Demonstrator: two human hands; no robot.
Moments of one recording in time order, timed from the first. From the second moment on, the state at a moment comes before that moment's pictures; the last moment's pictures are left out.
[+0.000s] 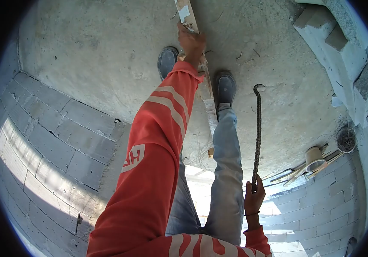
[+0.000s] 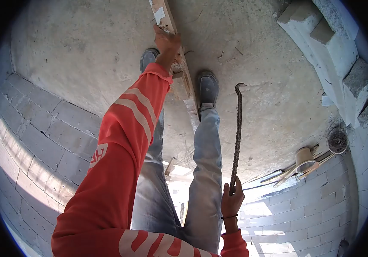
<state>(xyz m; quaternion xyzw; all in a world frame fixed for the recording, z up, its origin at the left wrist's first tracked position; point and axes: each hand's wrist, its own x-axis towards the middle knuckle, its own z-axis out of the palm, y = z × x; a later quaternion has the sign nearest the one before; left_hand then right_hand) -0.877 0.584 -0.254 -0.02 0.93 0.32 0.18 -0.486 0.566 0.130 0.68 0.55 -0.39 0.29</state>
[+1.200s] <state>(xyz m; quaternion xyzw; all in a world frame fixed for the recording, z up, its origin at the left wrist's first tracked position) -0.874 0.542 -0.222 -0.17 0.86 0.39 0.28 -1.122 0.930 0.180 0.13 0.86 -0.17 0.47</state>
